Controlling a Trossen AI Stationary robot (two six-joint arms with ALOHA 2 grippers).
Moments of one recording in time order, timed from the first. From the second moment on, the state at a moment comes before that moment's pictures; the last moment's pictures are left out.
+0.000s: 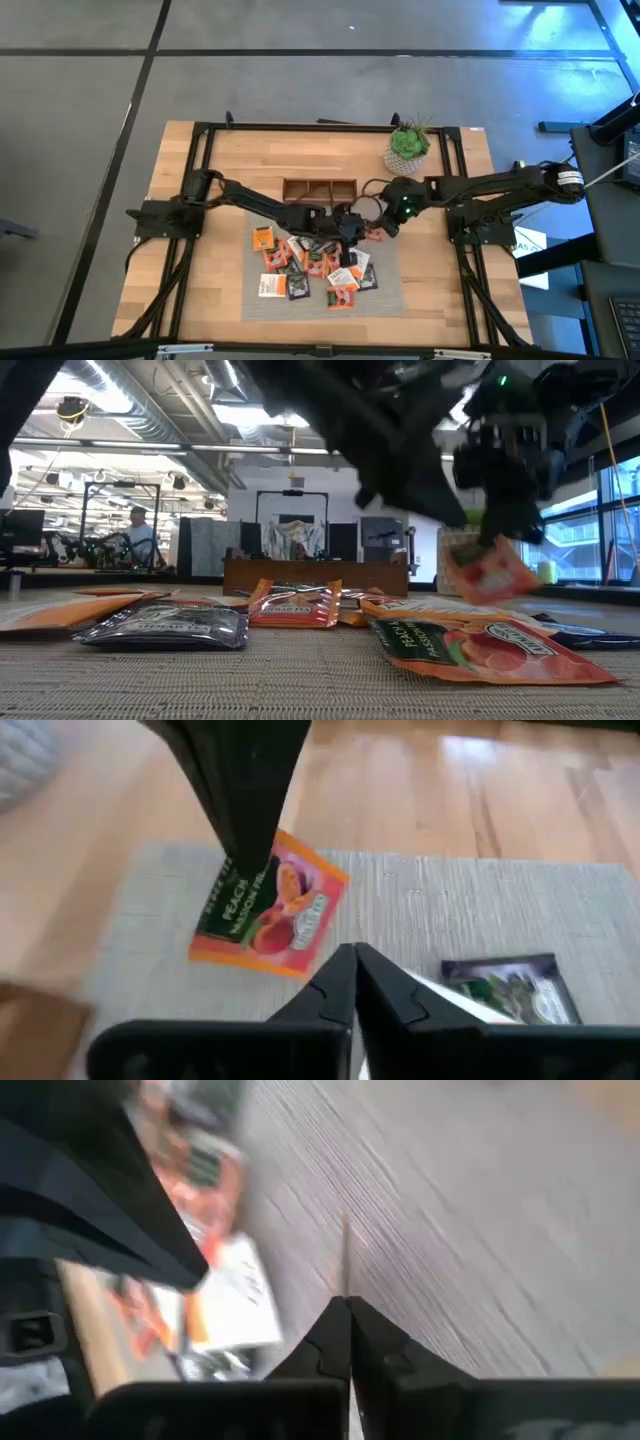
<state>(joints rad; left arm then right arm) -0.15 2.06 1.48 -0.08 -0.18 -0.21 -0.07 1.16 0.55 -0.25 -0.24 0.68</state>
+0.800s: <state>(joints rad) -0.16 1.17 0.93 0.06 -0.22 -0.25 -0.28 1.38 0.89 -0.19 -0.07 -0.07</state>
